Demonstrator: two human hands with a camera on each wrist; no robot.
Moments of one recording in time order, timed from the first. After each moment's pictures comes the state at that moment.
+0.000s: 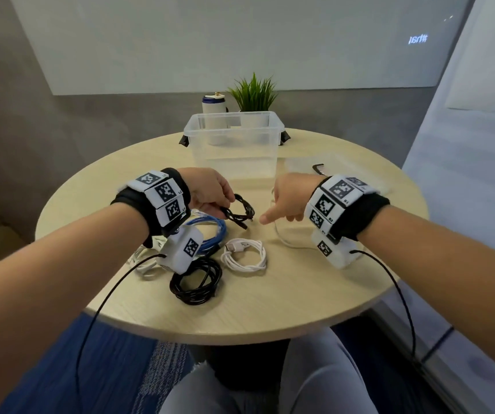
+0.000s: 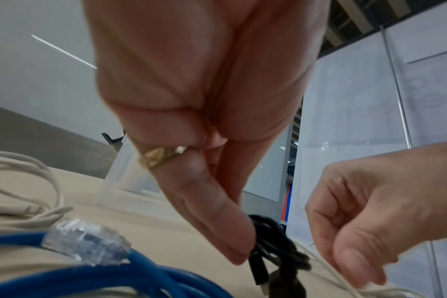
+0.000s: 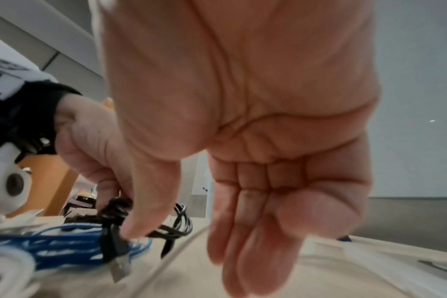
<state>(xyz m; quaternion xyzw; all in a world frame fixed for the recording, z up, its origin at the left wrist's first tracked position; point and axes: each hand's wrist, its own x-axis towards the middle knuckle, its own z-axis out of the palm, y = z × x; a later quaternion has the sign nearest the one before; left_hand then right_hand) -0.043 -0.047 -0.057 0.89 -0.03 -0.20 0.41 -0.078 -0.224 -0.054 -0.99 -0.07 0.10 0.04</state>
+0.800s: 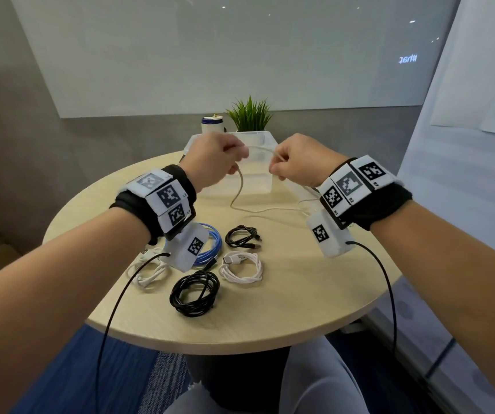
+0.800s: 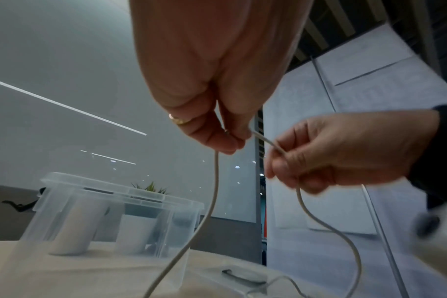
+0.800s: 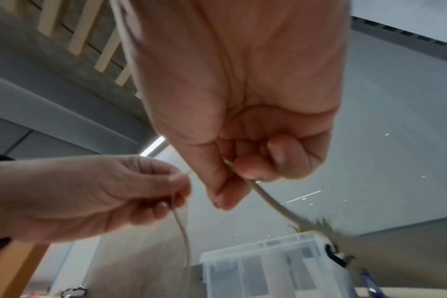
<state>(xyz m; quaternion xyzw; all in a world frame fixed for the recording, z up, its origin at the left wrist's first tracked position) -0.055 -0.068 -0.006 0.87 -0.21 0.17 0.41 -0.090 -0.246 0.002 -0.96 -0.11 -0.11 0.23</state>
